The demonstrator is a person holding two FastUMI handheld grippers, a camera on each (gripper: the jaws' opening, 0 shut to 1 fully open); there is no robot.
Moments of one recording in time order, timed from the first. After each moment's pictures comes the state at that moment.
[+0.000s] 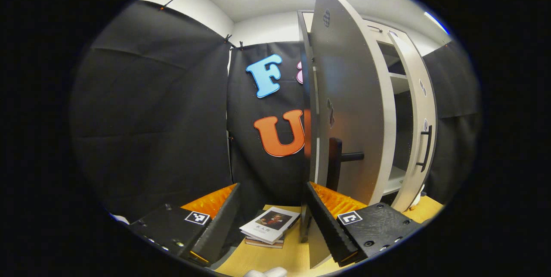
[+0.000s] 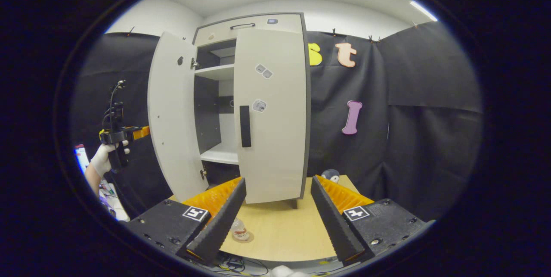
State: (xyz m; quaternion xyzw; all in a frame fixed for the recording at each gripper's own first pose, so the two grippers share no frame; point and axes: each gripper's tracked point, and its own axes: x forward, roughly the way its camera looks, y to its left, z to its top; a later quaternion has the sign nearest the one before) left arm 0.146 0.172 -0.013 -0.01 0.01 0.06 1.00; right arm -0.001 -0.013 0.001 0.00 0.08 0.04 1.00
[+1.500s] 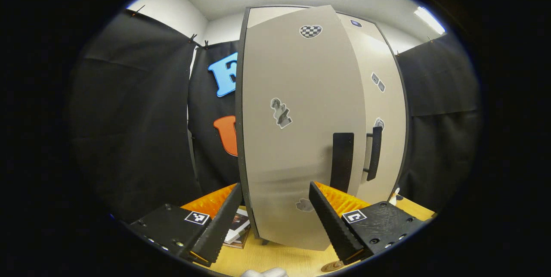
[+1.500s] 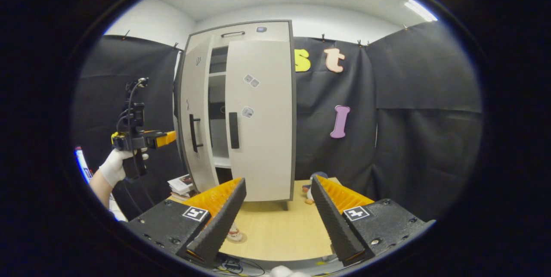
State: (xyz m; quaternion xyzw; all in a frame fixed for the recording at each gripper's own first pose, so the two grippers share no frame) left arm 0.169 0.034 -0.006 -0.01 0.01 -0.01 1.00; right arm -0.028 -0.035 0.013 0.01 0.06 0.01 1.00
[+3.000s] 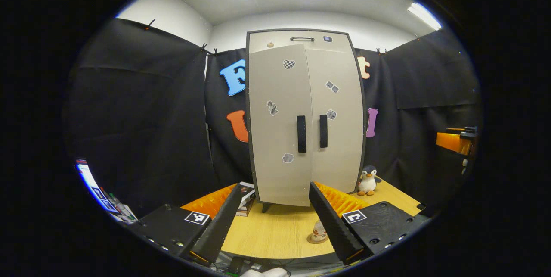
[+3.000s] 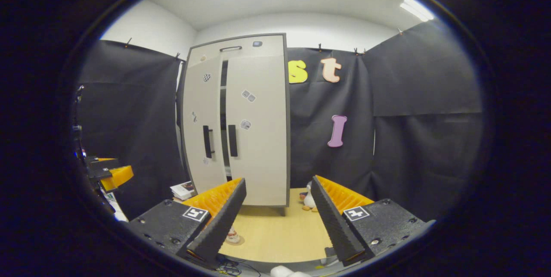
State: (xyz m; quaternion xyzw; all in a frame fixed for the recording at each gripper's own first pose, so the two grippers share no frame) left arm -0.072 -0.009 -0.010 0.00 0.04 0.01 1.00; right arm -0.064 -0.065 0.033 0.01 0.02 0.01 1.00
